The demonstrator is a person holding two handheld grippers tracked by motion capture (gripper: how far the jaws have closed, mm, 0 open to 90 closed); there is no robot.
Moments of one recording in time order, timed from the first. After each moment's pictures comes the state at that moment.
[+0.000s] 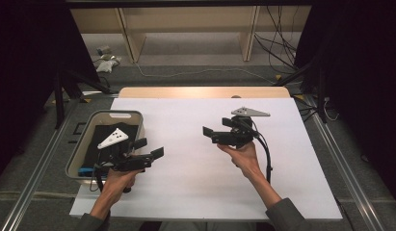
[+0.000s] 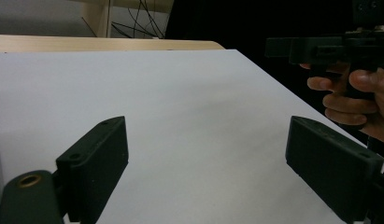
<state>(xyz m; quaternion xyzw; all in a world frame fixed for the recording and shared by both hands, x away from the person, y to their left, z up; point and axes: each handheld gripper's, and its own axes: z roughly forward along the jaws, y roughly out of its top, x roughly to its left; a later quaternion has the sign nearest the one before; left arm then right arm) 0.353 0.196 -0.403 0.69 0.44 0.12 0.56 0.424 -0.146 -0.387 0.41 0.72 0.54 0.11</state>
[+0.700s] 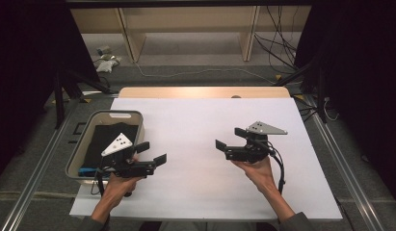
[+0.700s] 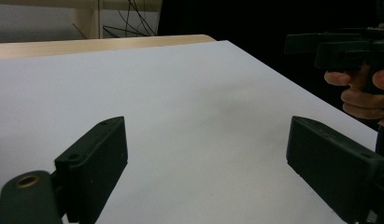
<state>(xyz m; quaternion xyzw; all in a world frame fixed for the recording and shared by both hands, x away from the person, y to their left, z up) 0.343 0.190 -0.410 0.71 0.40 0.13 0.56 0.384 -0.180 -0.397 0.39 0.73 0.55 0.15</state>
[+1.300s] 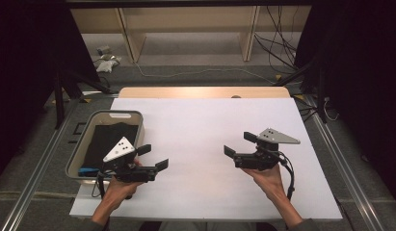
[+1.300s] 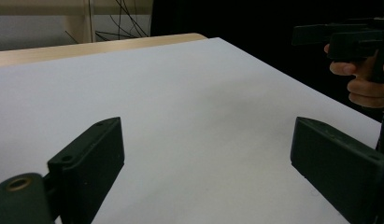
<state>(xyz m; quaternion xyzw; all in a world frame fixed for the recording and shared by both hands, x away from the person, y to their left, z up) 0.336 0.186 -0.414 0.72 0.38 0.14 0.56 0.363 -0.202 -0.398 0.38 0.72 0.56 0.17</state>
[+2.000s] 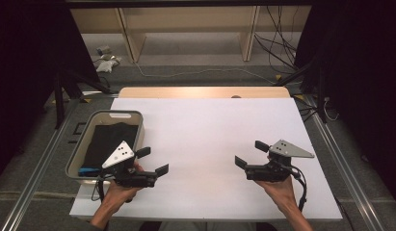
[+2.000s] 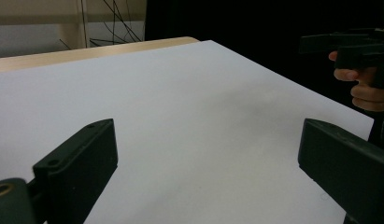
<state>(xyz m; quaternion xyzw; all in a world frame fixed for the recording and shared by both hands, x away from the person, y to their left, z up) 0.326 0.185 -0.418 0.72 0.36 0.14 0.58 0.337 -0.228 -0.409 0.38 0.72 0.56 0.18</state>
